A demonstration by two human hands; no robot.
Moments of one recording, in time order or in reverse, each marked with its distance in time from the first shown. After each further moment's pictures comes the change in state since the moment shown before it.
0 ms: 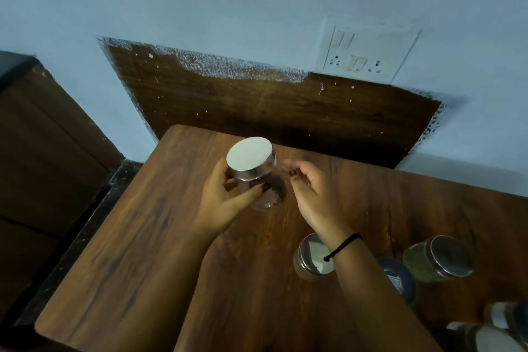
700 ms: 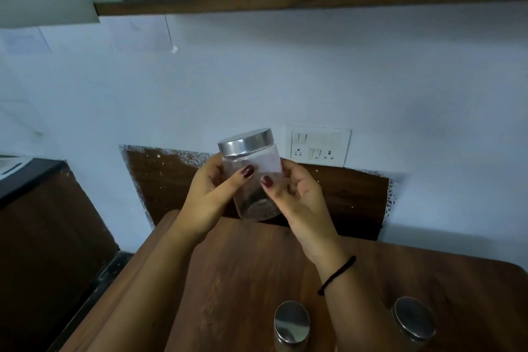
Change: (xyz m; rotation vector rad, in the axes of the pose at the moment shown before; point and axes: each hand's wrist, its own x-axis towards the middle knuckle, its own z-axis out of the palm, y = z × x) left_hand 0.008 0.207 0.003 -0.166 -0.067 0.361; right_hand -0.046 -0.133 -0.097 0.509 -0.021 -0.418
